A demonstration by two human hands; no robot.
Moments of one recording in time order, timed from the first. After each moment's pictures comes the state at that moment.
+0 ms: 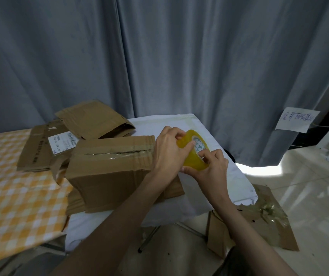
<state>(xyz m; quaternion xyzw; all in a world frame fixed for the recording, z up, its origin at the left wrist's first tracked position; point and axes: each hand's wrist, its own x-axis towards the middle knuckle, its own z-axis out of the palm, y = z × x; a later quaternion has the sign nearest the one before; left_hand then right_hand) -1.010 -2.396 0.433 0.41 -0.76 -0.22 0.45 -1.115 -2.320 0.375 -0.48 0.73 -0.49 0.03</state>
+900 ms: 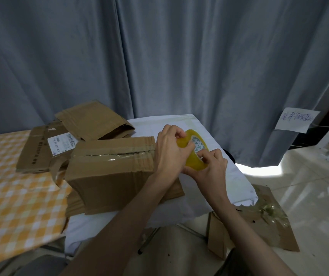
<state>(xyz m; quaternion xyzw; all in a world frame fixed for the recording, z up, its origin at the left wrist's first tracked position) -1.014 -2.387 0.436 0.41 -0.74 -0.25 0.48 -1.113 -2.325 0.374 -0.48 0.73 -0.49 0.02</state>
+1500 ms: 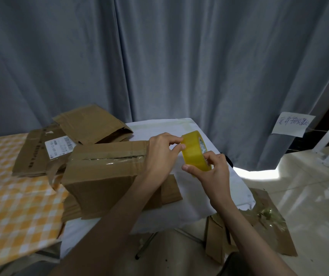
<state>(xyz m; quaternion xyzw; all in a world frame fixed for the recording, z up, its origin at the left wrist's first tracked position) -0.997 -2.406 0.440 0.37 -0.79 -0.20 0.44 -1.128 -2.321 0.379 -0.45 0.68 -0.57 0.09</state>
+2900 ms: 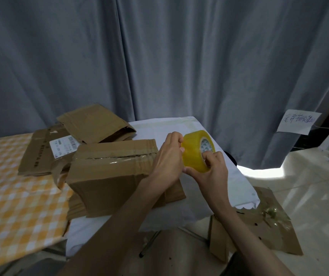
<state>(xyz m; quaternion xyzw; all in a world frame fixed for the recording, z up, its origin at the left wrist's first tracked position) -1.001 -2.390 0.438 0.40 -0.83 -0.24 0.31 -1.114 -2.325 0.370 -0.49 0.69 -0.54 0.01</state>
